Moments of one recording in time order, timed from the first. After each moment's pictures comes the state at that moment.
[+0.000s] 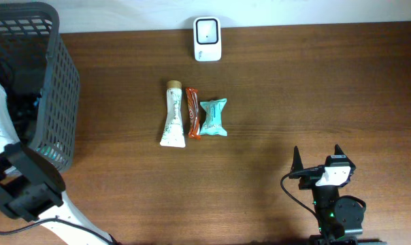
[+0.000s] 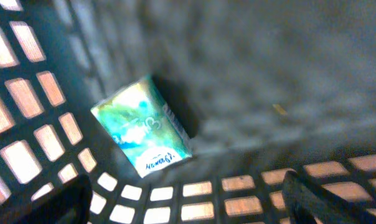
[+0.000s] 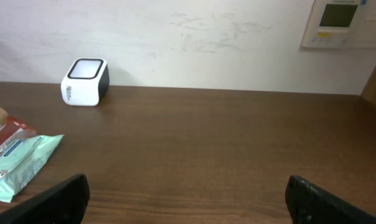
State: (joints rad) left arm 0.53 2.12 1.98 -1.41 -0.10 -0.82; right arm 0.01 0.01 0.01 -0.08 0.02 -0.03
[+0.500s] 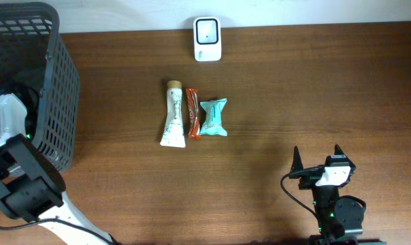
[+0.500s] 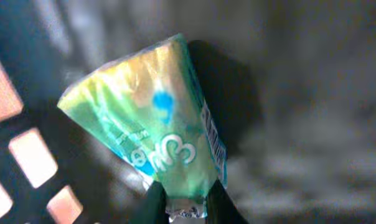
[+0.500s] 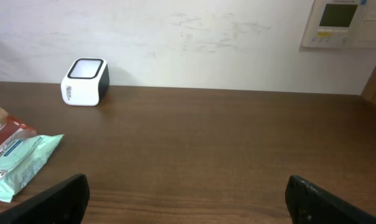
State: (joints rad) left arm 0.53 2.12 1.66 -1.20 -0.15 -0.84; right arm 0.01 0.01 0.01 -0.08 0.02 -0.03
